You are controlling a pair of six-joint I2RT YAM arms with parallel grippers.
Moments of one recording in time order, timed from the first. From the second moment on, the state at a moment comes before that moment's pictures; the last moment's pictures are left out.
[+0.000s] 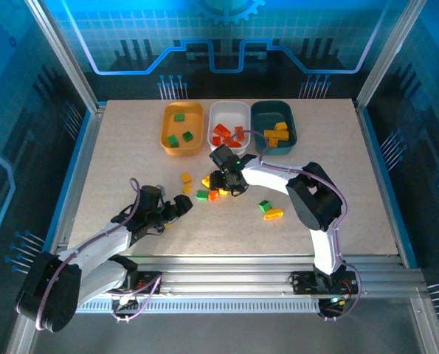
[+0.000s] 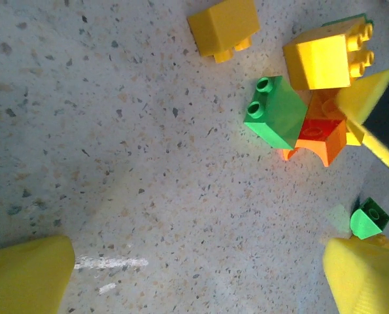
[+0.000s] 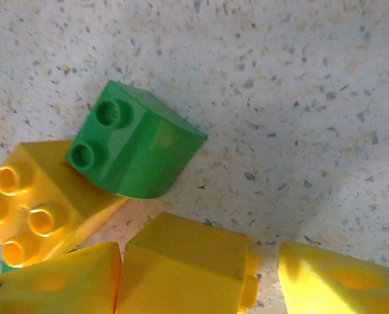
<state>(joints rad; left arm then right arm) -0.35 1.03 0.31 -0.10 0.24 -0.98 0.73 2.02 1.39 -0.53 0.05 0.71</state>
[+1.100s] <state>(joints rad) -0.43 1.34 0.52 -0.27 0.16 -1.00 0.44 1.74 1.27 -0.58 0.15 0.58</state>
